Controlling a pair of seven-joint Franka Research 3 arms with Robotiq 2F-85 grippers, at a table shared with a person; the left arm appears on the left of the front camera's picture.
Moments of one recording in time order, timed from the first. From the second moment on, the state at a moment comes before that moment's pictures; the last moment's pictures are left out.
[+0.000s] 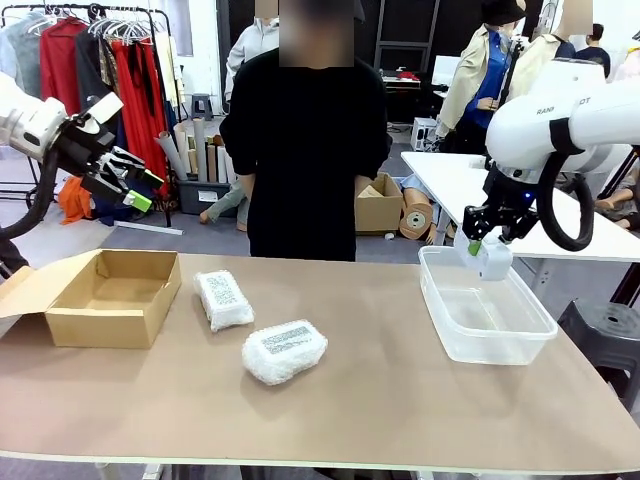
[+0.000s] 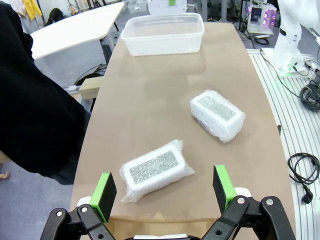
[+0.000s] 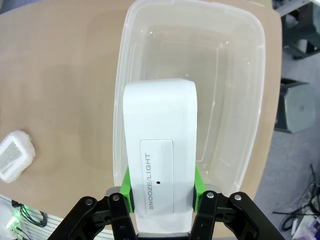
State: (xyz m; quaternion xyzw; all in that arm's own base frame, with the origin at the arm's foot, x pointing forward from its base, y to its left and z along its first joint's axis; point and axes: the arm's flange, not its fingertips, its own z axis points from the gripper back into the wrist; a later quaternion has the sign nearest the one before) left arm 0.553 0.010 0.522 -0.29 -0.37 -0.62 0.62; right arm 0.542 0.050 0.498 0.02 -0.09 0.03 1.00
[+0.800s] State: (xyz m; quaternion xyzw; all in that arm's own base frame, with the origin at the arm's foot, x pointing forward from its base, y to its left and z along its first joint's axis) left arm 0.553 0.010 0.522 -0.29 -0.37 -0.62 0.62; right arm 0.544 0.049 0.493 0.02 -0.09 0.03 1.00
